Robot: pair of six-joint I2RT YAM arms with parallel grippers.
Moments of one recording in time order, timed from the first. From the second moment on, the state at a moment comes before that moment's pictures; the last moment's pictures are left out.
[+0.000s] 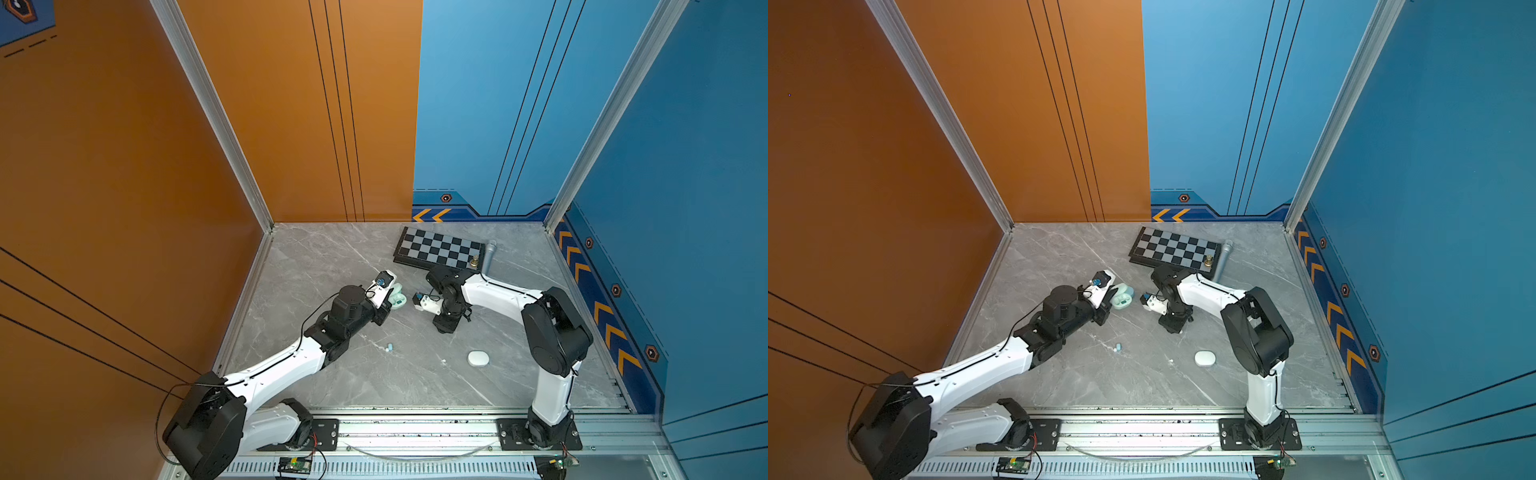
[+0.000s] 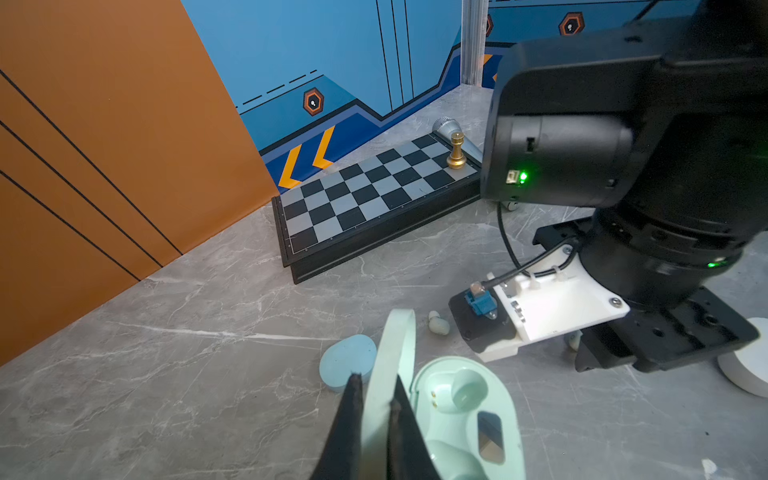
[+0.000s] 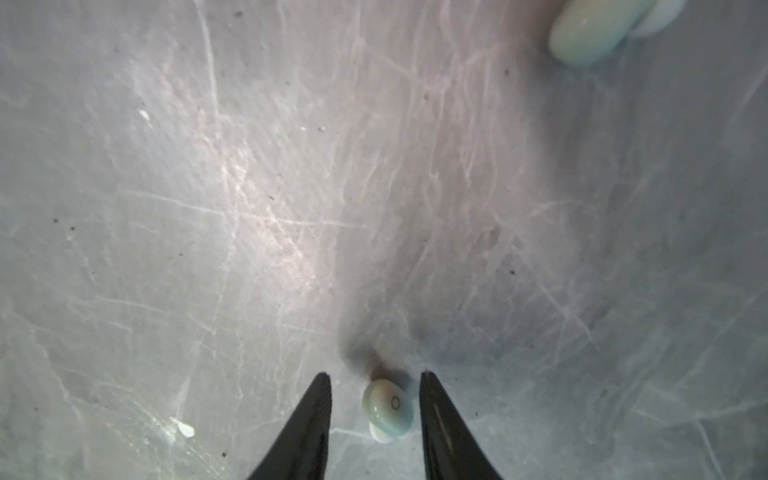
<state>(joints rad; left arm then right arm) -0.63 1.19 0.60 0.28 -0.02 0.18 0.60 1.89 1.29 -0.89 -0.07 -0.45</state>
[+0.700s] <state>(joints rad) -0.63 1.19 0.60 0.28 -0.02 0.18 0.57 1.89 1.27 -0.89 -0.06 -0.35</state>
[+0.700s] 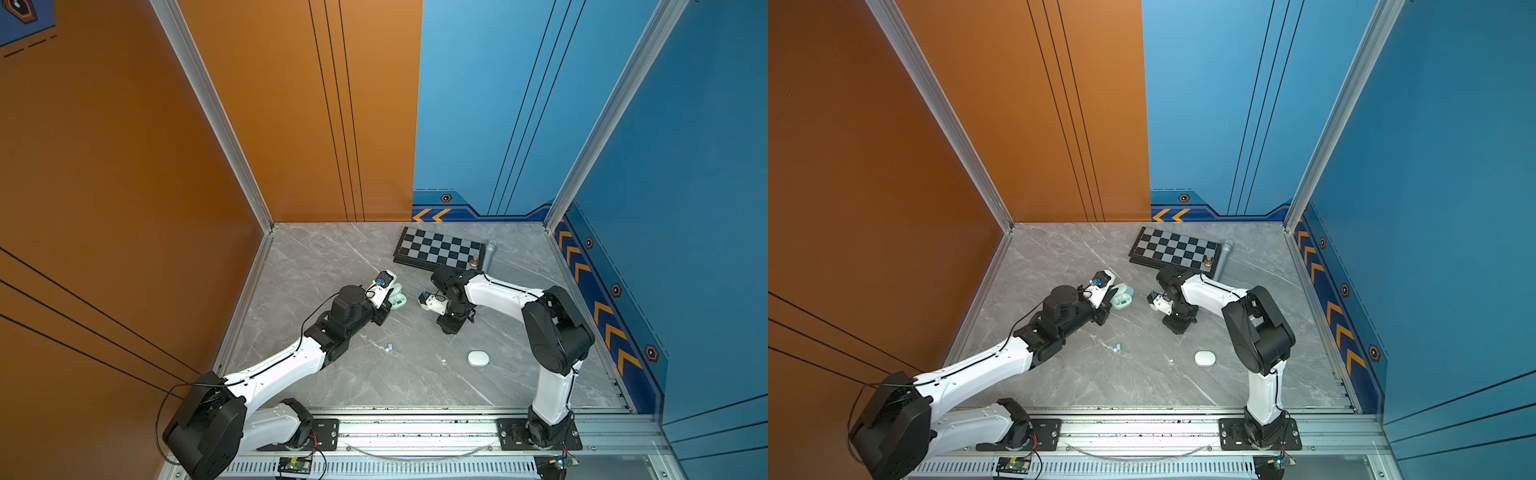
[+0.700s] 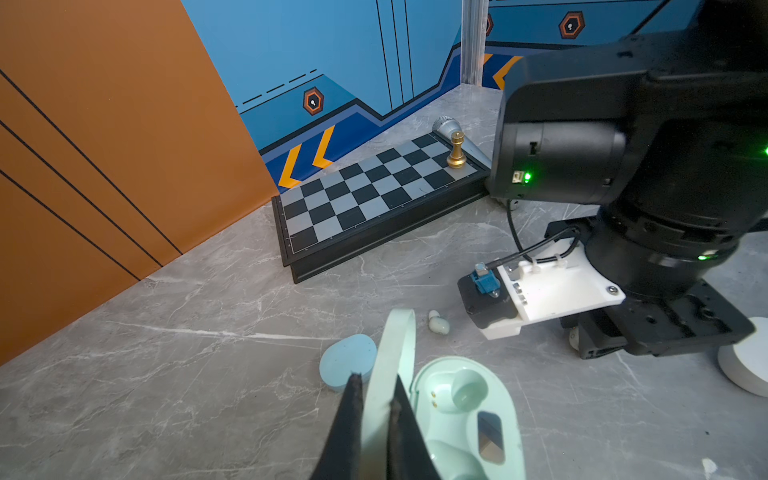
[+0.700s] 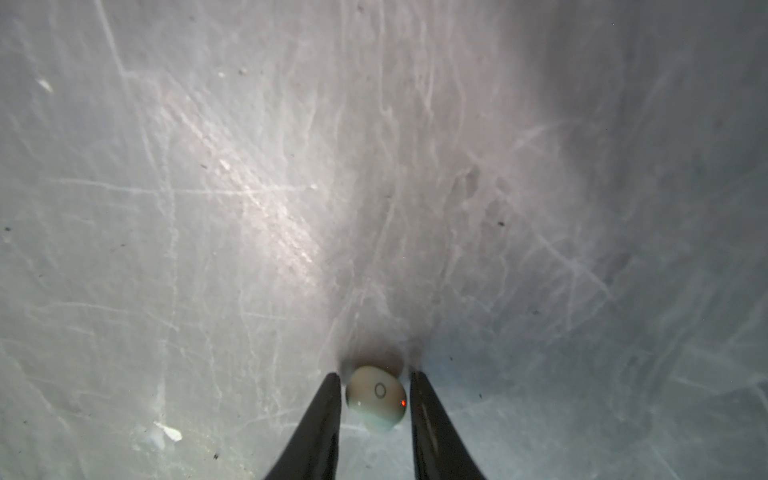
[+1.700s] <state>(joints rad) -0.63 1.19 0.60 0.28 -0.02 0.18 0.55 1.97 1.36 -0.97 0.01 -0.12</state>
